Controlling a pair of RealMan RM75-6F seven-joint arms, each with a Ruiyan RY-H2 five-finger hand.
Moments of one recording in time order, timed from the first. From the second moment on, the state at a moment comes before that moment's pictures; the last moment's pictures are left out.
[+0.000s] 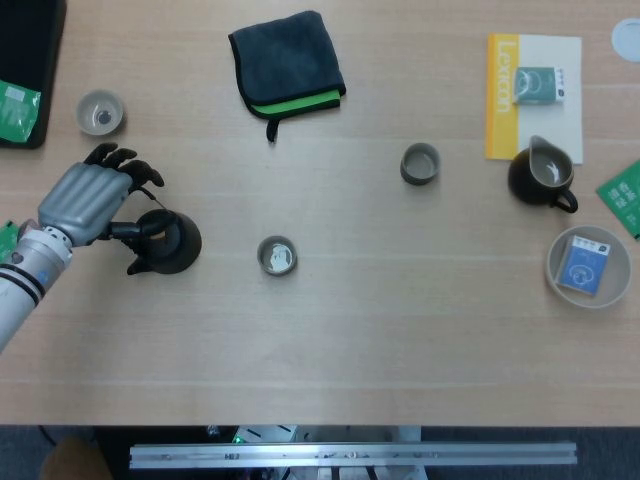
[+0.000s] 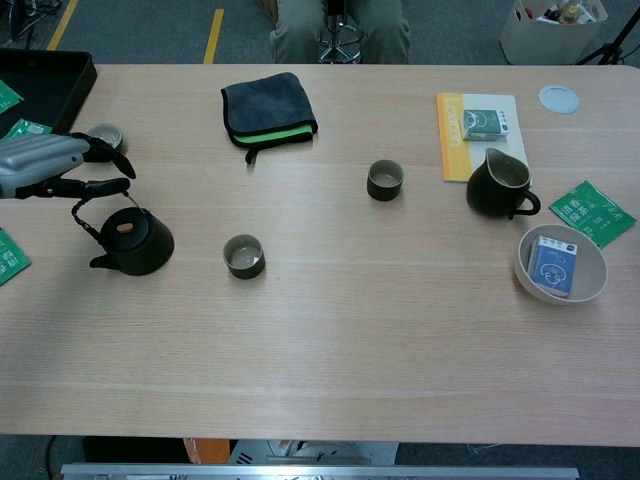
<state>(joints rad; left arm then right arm) -0.60 -1.23 -0.02 -1.46 1.37 0.77 -0.05 0.09 -1.09 0.06 -1.67 -1.54 1.49 -0.01</state>
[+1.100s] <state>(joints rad) -0.59 -1.17 0.02 -1.49 1.17 0.71 0.12 0.09 -1.10 0.06 -1.67 -1.54 1.49 -0.01</state>
